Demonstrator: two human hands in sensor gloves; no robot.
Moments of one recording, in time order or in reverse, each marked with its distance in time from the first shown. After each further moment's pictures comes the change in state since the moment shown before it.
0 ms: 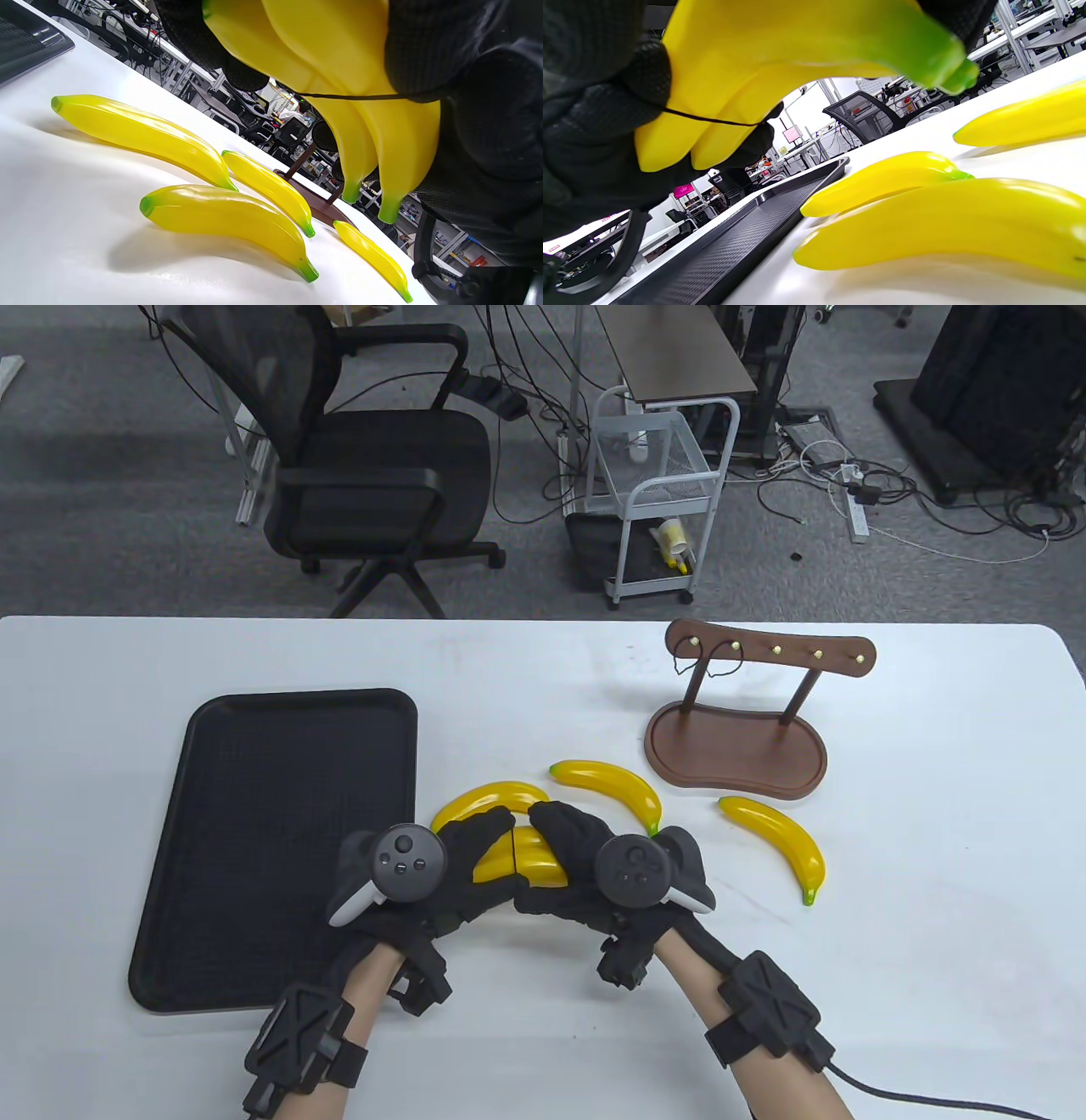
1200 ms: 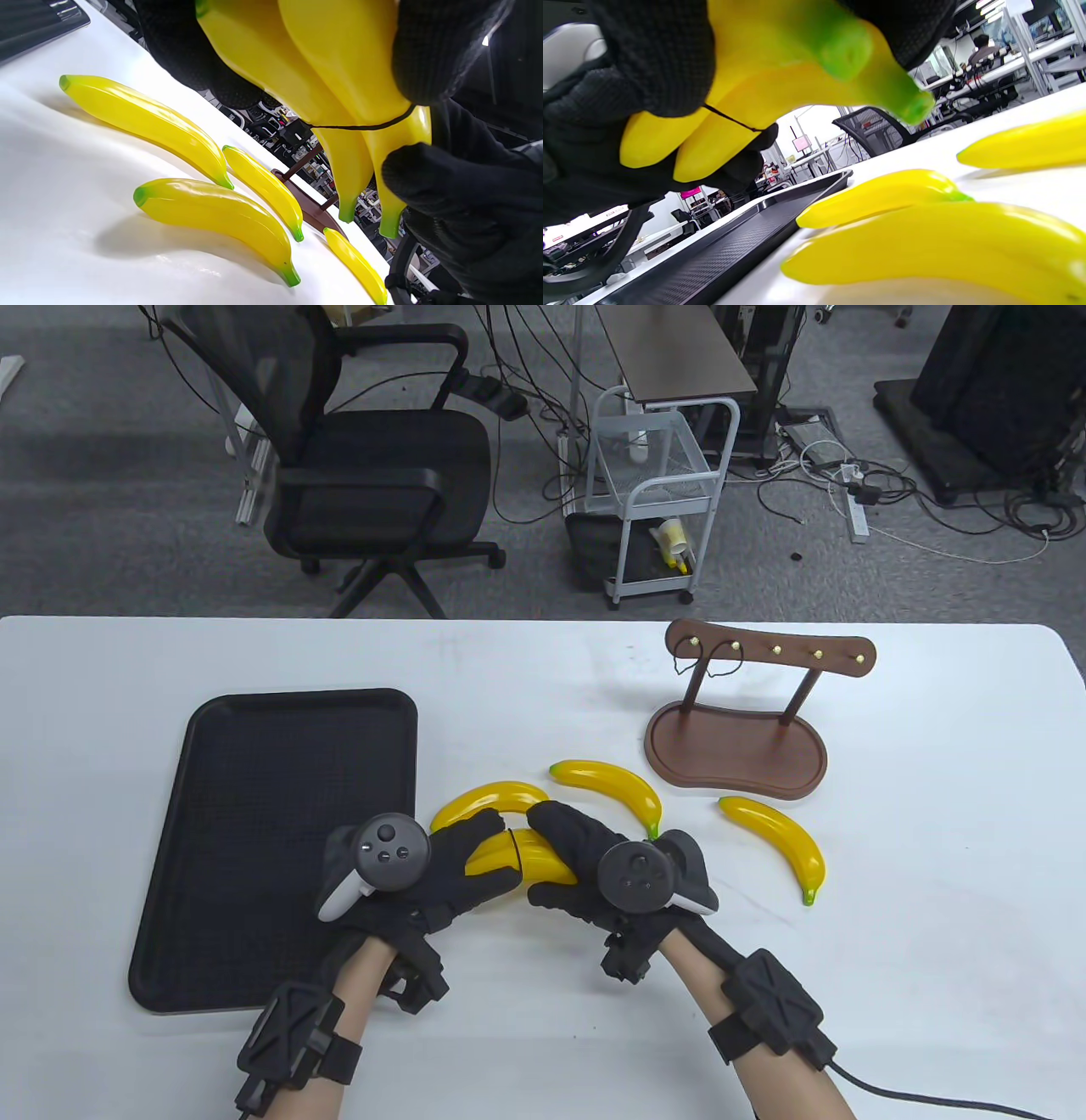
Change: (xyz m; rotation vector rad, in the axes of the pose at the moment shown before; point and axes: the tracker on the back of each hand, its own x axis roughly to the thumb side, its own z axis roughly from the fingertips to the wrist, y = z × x) left_hand -0.015 0.004 0.000 -0.017 0.036 0.152; right_hand -0.004 -0.001 0.002 -0.050 -0.061 0.059
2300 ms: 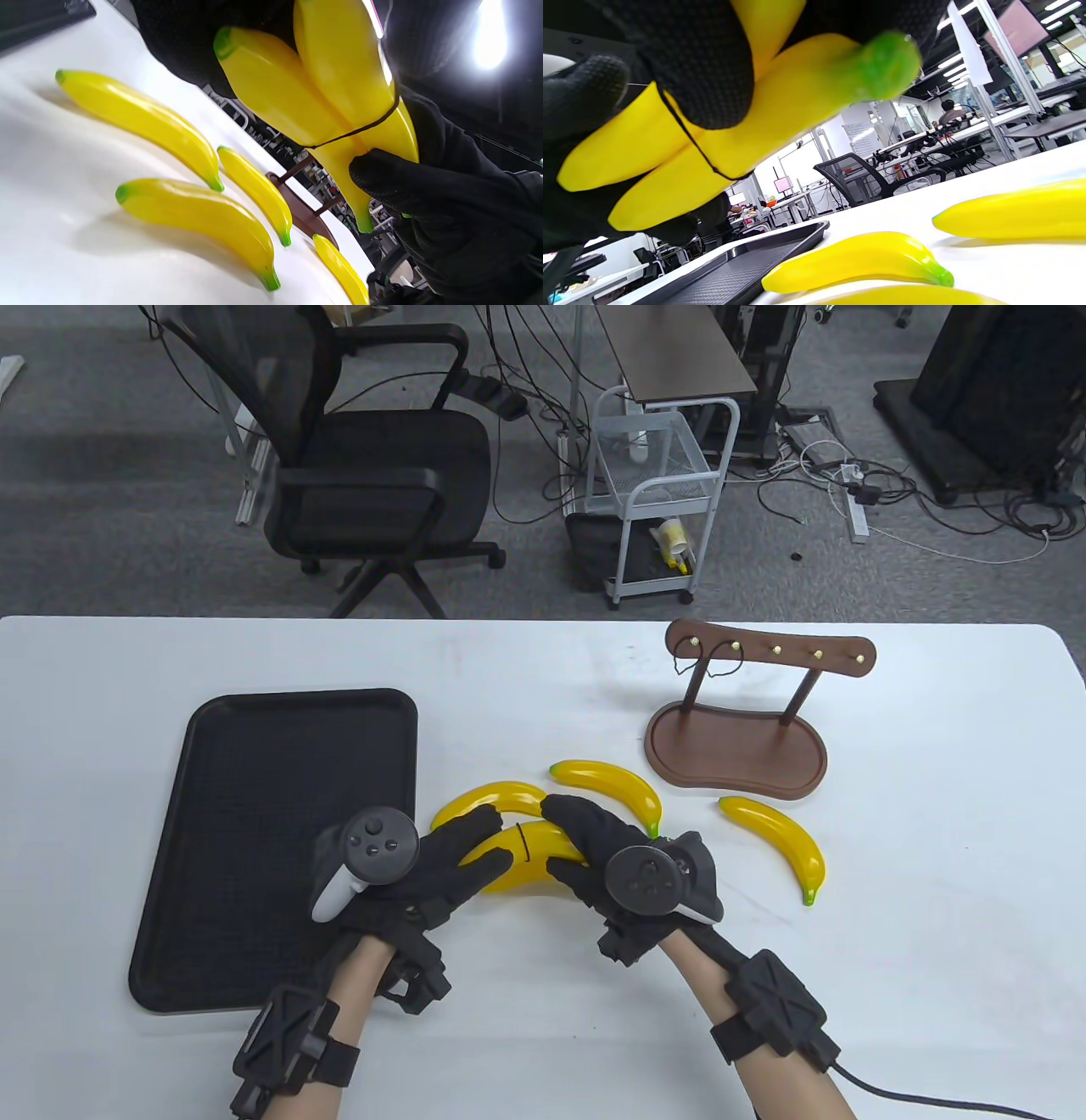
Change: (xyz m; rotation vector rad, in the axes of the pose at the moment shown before) left_hand 0.008 0.009 0.006 0.047 0.006 0.028; right_hand -0.001 -0.016 0.002 -0.167 0.073 0.061
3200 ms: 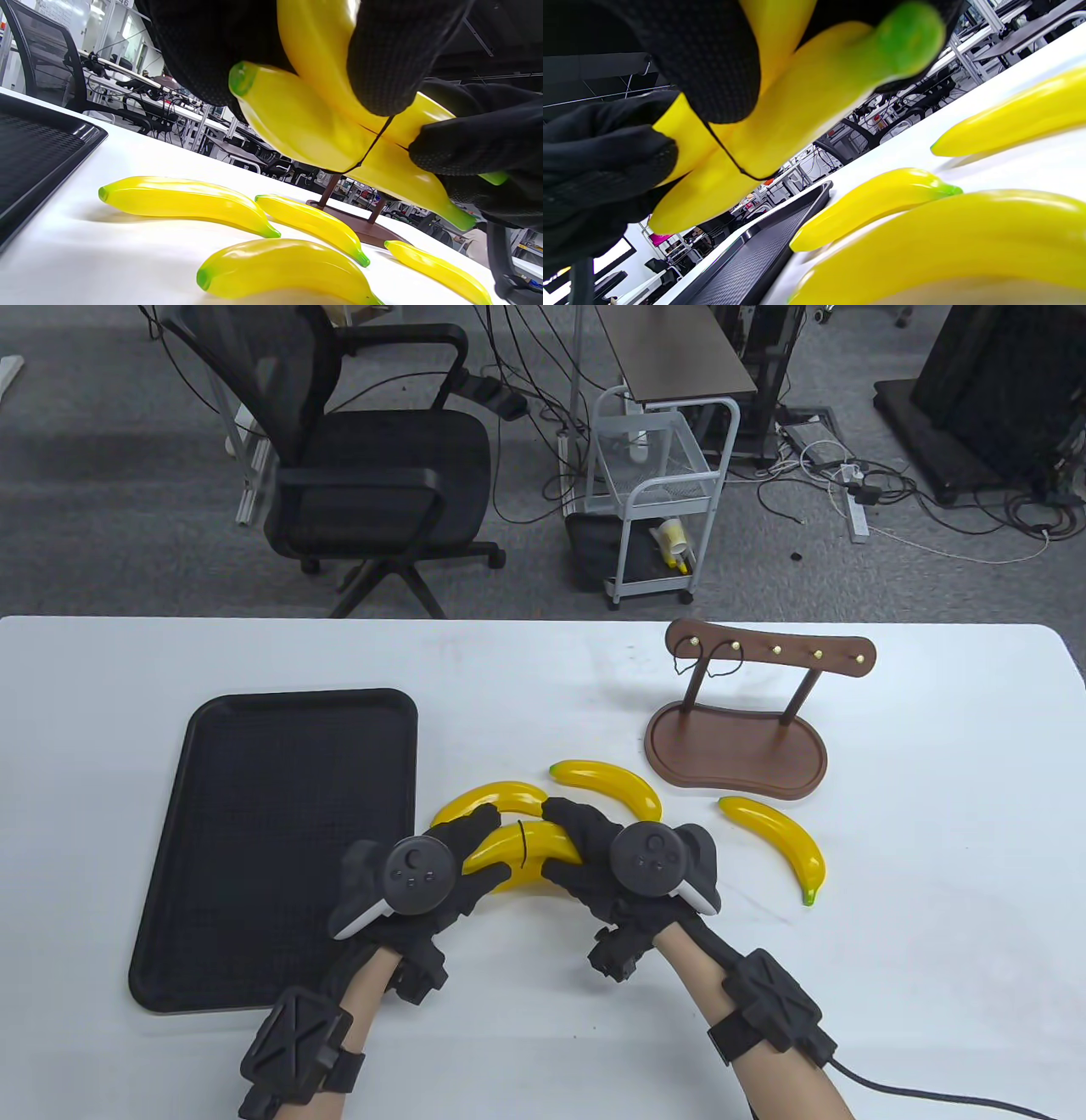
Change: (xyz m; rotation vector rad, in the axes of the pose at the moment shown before) left_hand 0.021 -0.007 0.004 0.133 -0.012 -0.423; right_hand -0.009 0.012 -0.002 0.131 0.124 -0.208
